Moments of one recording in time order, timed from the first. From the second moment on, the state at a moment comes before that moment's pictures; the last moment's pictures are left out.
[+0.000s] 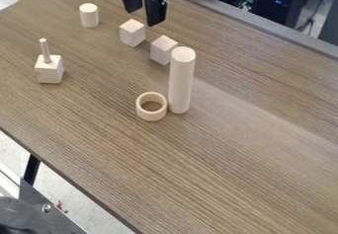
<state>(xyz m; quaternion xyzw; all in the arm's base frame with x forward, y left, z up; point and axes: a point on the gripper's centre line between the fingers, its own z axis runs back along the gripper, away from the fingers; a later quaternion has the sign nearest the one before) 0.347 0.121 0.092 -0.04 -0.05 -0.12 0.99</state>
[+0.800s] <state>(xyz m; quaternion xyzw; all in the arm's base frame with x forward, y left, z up) 0.403 0.024 0.130 0.03 -0.05 -0.11 0.99</state>
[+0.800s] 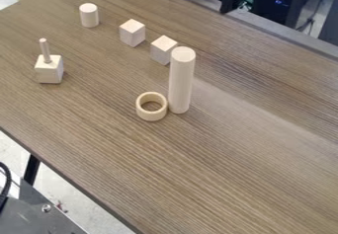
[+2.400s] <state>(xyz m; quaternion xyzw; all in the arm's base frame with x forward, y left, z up) 0.380 0.000 0.034 0.03 0.04 -0.07 1.00</state>
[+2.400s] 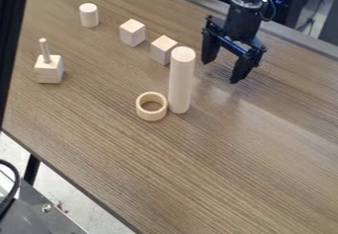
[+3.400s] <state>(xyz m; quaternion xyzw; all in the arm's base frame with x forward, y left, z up) 0.366 0.037 0.023 0.02 0.07 -0.02 1.00</state>
